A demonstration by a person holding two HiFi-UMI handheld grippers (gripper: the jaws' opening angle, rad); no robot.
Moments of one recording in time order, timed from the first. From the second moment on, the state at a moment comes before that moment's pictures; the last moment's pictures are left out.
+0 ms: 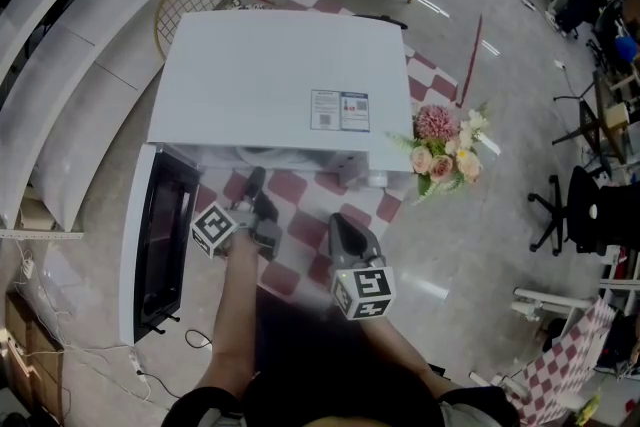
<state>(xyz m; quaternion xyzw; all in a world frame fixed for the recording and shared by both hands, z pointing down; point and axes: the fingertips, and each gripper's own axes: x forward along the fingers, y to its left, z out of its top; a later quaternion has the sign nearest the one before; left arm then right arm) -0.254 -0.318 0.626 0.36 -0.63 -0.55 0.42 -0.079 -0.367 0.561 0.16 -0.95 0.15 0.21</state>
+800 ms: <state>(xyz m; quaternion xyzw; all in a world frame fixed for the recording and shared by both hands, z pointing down) -0.266 -0.325 0.634 0.33 -0.61 -0.58 0.43 -0.074 -0.377 0.569 0.17 -0.95 0.15 0.21</state>
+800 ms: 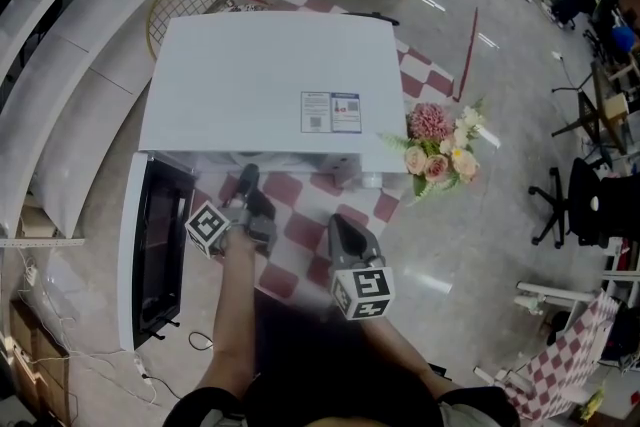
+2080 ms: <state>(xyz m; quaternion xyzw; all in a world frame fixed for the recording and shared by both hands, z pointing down) -0.256 -0.323 0.632 0.32 -0.60 -0.59 0.44 -0.078 -0.383 0.574 0.16 -0.95 0.16 0.20</state>
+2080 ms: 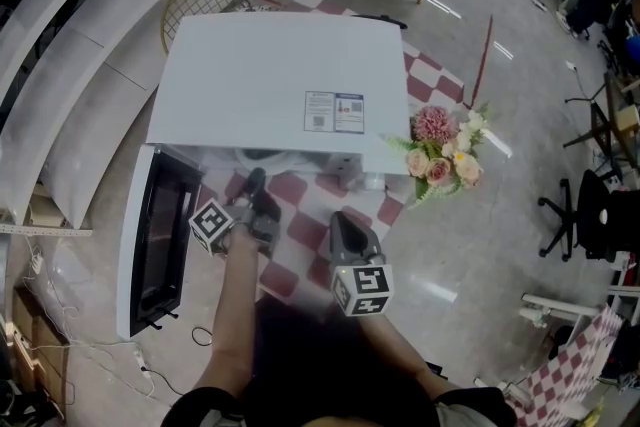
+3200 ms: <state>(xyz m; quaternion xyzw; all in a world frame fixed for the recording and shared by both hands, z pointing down) -0.237 -0.304 0.612 0.35 -0.55 -0.62 0.43 -0.055 -0.366 0.563 0.22 -0.94 0.15 0.20</state>
